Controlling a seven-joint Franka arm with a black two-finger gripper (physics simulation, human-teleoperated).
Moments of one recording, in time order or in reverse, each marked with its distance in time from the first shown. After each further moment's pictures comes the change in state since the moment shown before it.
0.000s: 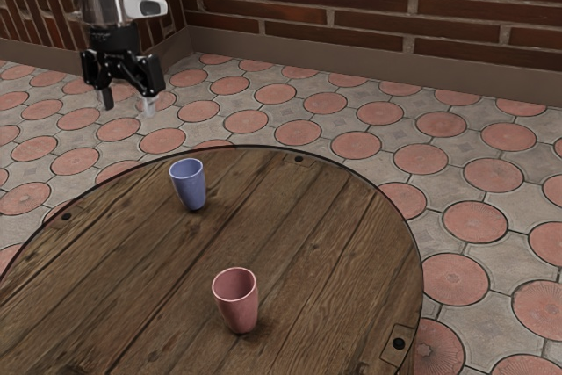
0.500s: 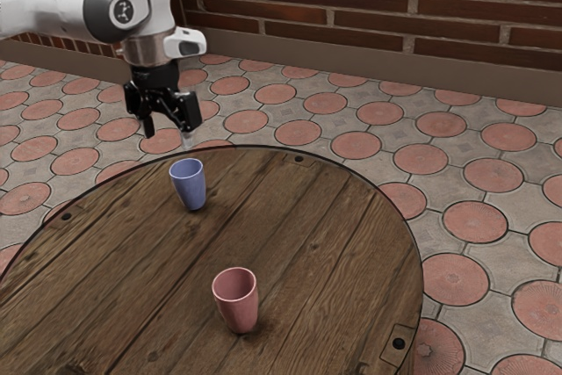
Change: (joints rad) arm -0.016 -0.014 -0.082 -0.190 0.006 0.223 0.026
